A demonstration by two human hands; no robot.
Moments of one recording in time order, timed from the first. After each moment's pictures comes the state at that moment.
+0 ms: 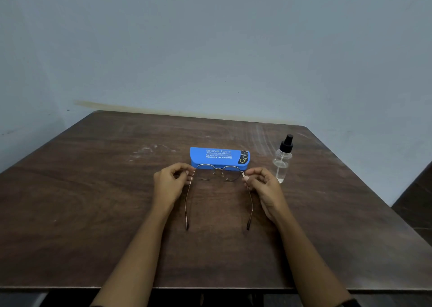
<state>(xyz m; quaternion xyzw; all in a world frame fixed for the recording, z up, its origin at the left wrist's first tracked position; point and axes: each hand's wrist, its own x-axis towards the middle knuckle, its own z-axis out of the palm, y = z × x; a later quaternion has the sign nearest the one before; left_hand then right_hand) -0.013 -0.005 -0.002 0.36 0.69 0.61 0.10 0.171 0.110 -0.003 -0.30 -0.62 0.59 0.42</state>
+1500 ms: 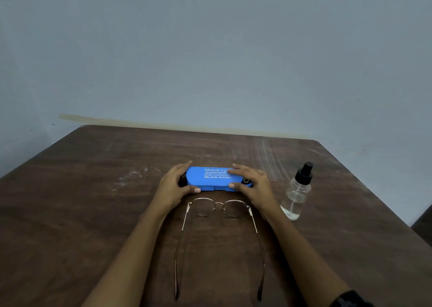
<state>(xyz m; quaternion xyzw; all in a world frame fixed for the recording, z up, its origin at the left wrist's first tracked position) -0.072 0.073 0.000 0.48 0.71 0.49 0.13 0.110 0.197 0.000 -0.30 -0.83 0.33 0.33</state>
